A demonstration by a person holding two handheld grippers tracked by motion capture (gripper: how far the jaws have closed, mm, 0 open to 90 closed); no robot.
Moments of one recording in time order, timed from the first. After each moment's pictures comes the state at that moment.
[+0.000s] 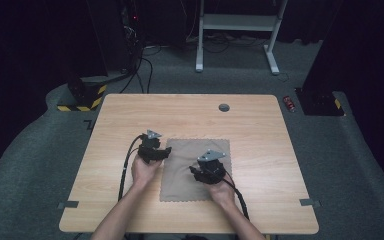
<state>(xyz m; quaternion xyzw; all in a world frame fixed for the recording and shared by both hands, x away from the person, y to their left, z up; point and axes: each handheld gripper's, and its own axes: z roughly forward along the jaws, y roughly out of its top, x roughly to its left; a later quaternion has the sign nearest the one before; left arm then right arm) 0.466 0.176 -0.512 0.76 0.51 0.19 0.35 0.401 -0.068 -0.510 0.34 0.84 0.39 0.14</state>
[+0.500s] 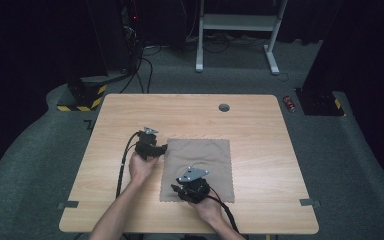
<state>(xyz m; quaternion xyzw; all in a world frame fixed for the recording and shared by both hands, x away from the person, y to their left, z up) 0.477 0.185 -0.508 0.75 0.53 0.19 0.34 0.348 -0.026 -0.513 0.26 0.87 0.42 0.10</state>
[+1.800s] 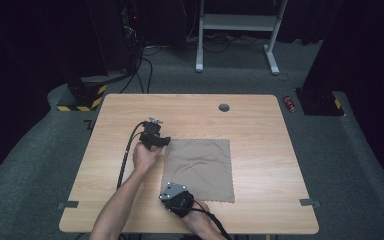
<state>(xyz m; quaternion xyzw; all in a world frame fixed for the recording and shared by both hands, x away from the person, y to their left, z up) 0.516 0.172 -0.502 0.78 0.52 0.16 0.31 0.315 0.017 -0.524 0.18 0.90 0.38 0.12</state>
